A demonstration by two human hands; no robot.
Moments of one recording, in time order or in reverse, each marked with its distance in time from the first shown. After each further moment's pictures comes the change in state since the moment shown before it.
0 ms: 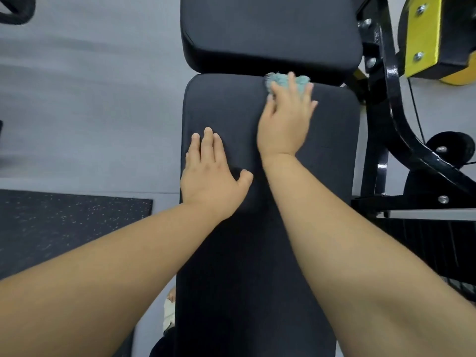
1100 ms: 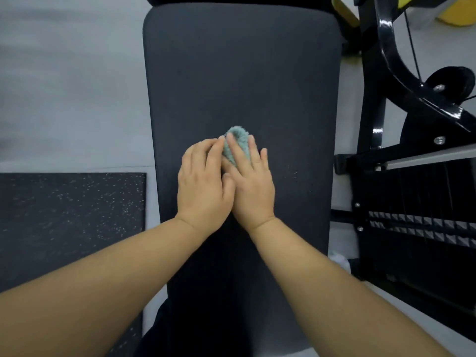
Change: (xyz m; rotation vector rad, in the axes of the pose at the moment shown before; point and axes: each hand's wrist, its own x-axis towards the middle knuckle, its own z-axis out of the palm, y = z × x) left_hand -0.080 -0.001 0.071 -0.305 0.251 0.252; right_hand -0.189 0.068 -0.039 -0.097 -0.216 -0.472
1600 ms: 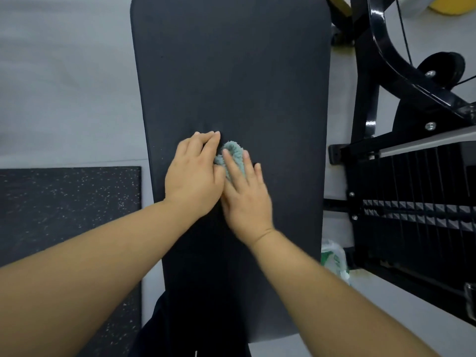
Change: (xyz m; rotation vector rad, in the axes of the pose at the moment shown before) left_hand -0.001 -0.005 -0.005 0.141 -0.193 -0.002; right_hand -0.053 -0.005 -0.007 -0.022 -0.101 -0.037
